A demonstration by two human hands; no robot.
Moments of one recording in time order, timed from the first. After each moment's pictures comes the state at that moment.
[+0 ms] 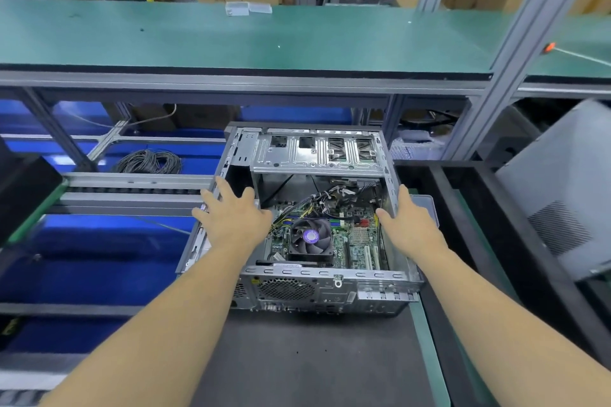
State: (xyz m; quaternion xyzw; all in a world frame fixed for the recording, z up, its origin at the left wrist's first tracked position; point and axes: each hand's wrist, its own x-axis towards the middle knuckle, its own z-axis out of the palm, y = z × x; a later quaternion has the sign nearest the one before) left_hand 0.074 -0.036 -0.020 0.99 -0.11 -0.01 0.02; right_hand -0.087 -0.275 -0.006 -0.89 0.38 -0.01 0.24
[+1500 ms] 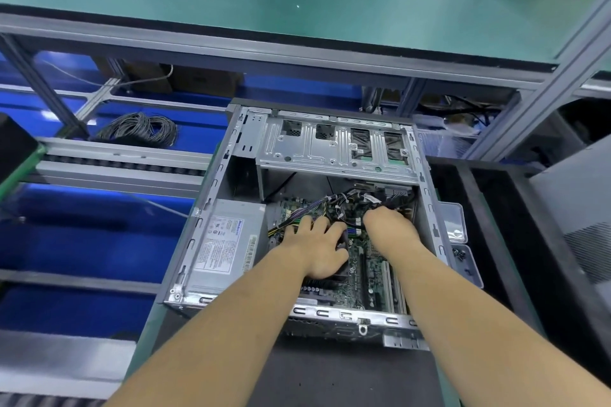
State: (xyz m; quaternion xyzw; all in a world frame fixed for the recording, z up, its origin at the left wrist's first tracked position) left_hand 0.065 -0.114 -0.072 0.87 -0.39 -0.29 0.05; right_hand 0.010 -0.272 -0.067 -0.96 0.20 0.18 -0.04
